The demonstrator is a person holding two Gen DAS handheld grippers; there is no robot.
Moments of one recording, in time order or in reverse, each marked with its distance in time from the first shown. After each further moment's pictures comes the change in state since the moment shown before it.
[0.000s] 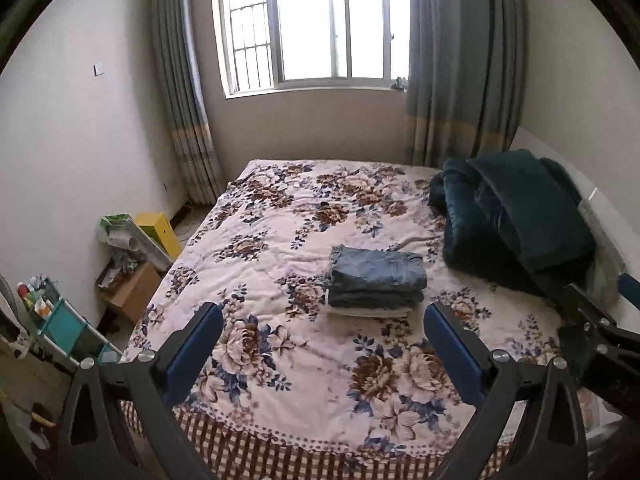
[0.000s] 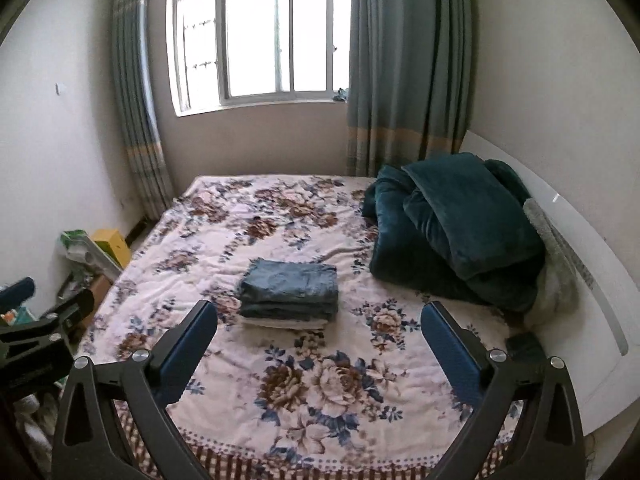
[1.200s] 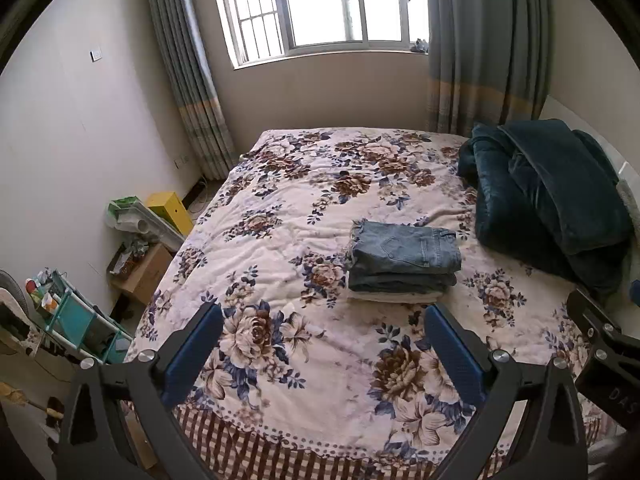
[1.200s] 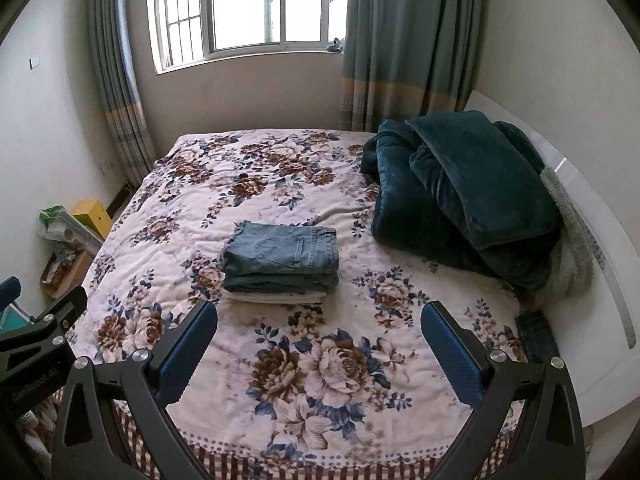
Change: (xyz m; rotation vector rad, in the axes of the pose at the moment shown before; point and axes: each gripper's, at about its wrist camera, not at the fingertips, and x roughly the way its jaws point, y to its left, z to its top) left arm 0.094 -0.006 0.011 0.017 0.108 0.072; right arm 0.144 0.019 -0.004 0.001 0.152 -0.027
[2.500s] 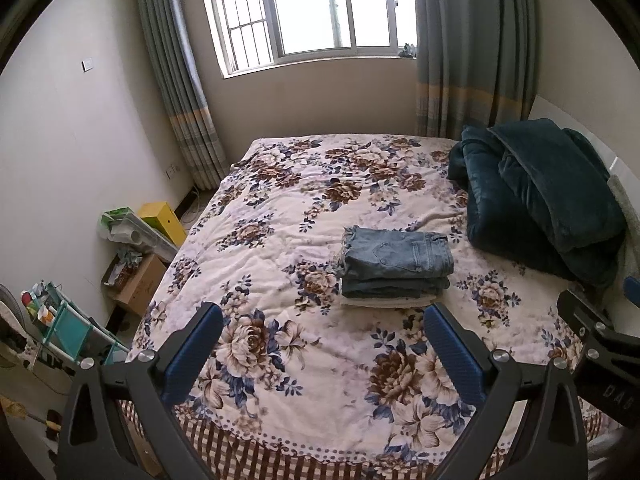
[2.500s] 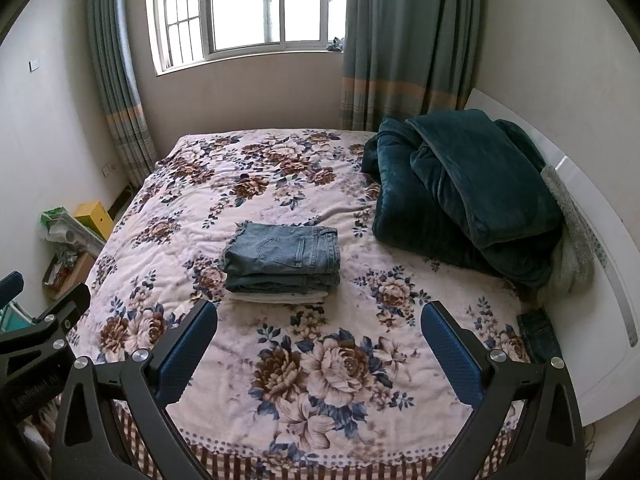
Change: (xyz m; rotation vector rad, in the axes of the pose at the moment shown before) left arm 0.002 -0.002 0.006 0.033 -0.021 -0.039; right arm 0.000 0.000 -0.003 0.010 0.005 0.001
